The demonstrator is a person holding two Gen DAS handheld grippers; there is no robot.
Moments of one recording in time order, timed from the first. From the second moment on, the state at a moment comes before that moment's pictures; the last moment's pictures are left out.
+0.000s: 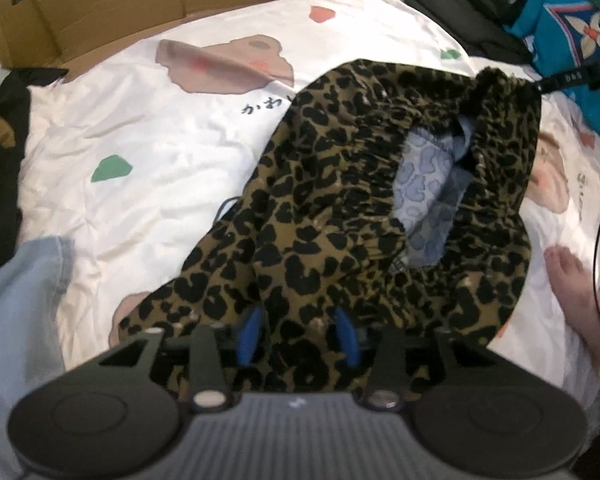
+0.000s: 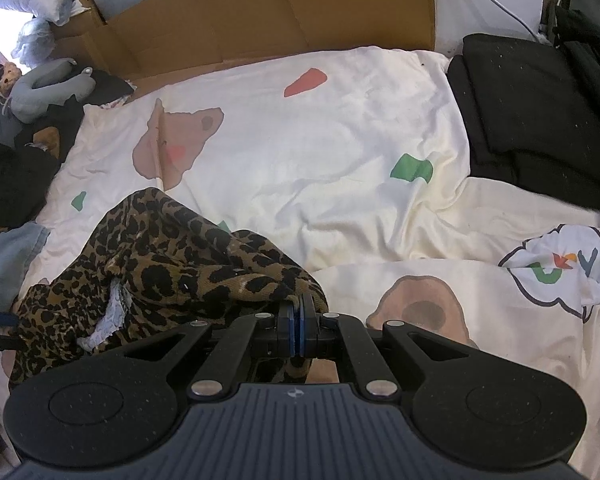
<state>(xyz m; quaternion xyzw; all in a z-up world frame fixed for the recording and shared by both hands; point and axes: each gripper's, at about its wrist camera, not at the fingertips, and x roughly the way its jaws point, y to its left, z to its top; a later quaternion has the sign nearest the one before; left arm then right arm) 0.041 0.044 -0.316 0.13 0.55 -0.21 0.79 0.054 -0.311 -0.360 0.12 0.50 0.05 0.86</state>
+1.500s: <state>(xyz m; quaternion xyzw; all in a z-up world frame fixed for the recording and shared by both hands) 0.221 0.154 -0.288 -0.10 0.46 -0.13 0.87 0.159 -0.313 -0.341 0.06 0.46 0.07 0.88</state>
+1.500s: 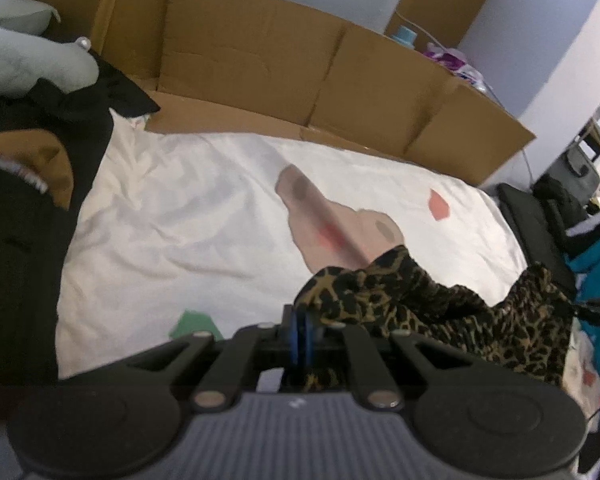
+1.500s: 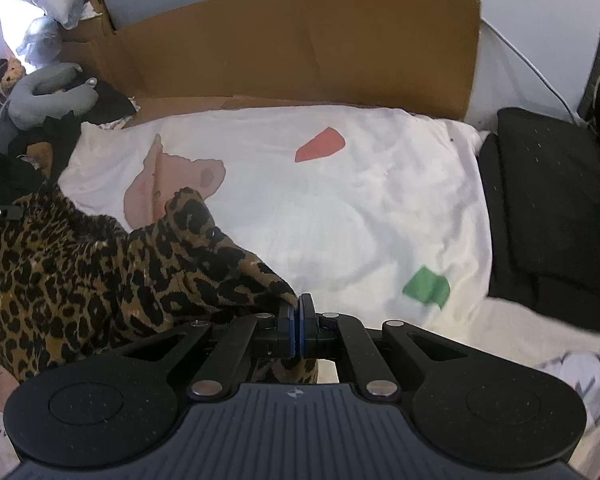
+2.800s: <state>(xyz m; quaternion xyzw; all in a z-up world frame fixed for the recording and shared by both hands) 0.323 0.152 -0.342 -0.06 0.51 -0.01 0.86 0.283 -0.347 -0.406 0.08 0.47 -0.01 0.88</state>
